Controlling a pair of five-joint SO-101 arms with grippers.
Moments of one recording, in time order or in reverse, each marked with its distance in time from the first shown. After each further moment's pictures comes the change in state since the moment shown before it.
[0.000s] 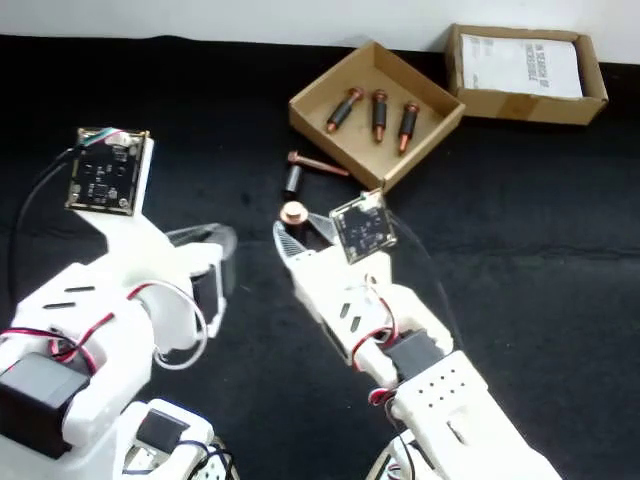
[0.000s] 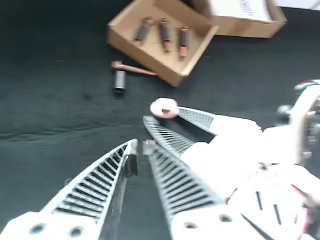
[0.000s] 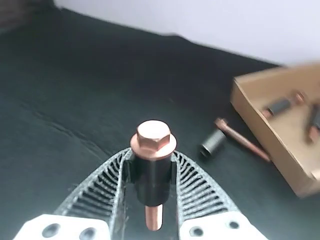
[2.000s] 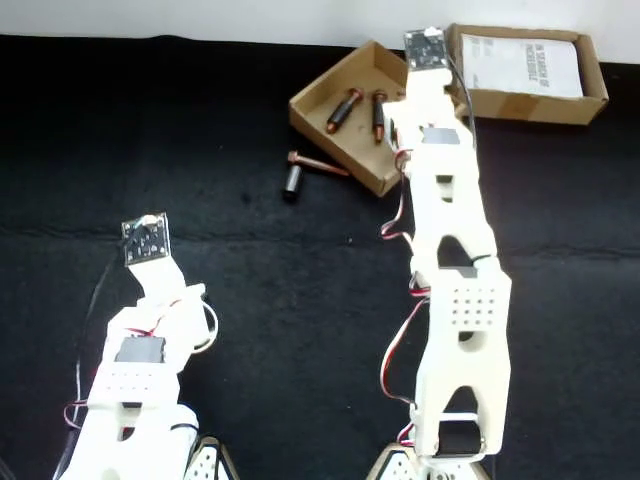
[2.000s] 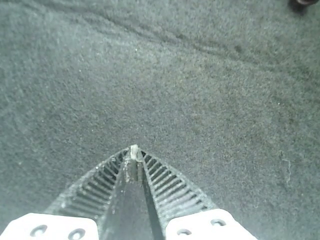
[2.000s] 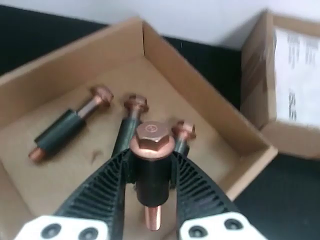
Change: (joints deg) left arm -20.0 0.5 75.4 -56.9 -1.4; right arm 29.3 104.0 -108.2 19.0 11.7
